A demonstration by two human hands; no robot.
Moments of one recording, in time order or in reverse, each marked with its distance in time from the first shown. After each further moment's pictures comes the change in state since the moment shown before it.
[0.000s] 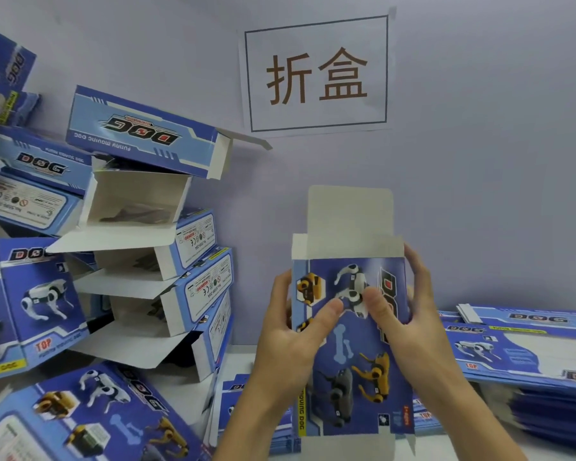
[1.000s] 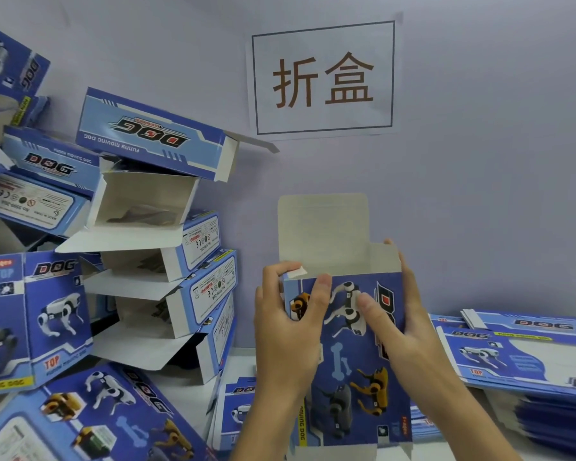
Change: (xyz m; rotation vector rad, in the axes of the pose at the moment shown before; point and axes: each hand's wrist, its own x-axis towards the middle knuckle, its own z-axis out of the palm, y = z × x) left_hand 0.006 0.015 0.004 0.192 0.314 0.092; right_hand -0.002 -0.004 0.011 0.073 -0.151 0.006
